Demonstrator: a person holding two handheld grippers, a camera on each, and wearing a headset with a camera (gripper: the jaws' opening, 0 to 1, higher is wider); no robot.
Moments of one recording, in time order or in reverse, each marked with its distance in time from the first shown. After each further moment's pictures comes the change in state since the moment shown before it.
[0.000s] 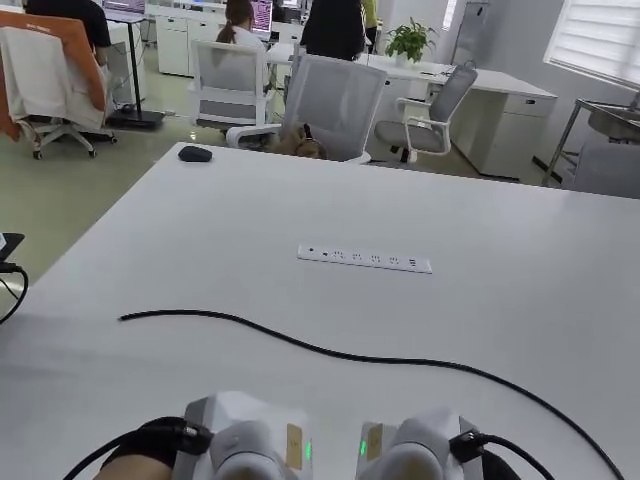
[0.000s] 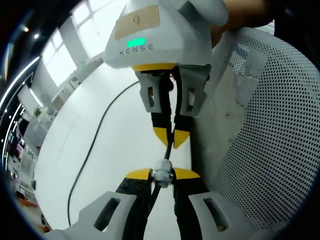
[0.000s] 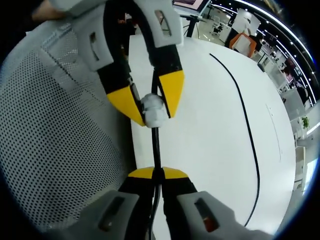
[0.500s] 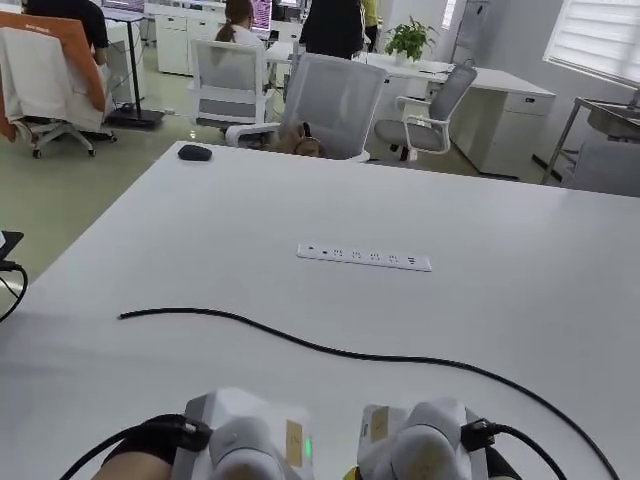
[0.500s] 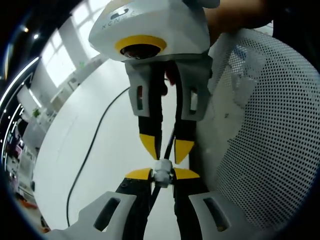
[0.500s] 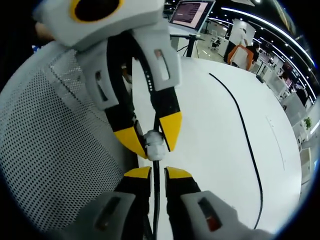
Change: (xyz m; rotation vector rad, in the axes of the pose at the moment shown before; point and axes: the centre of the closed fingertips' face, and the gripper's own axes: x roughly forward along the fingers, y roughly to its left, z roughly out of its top) left arm 0.001 -0.005 0.004 0.004 -0.015 -0.017; right arm -0.012 0.007 0.043 0.007 -0.217 0.040
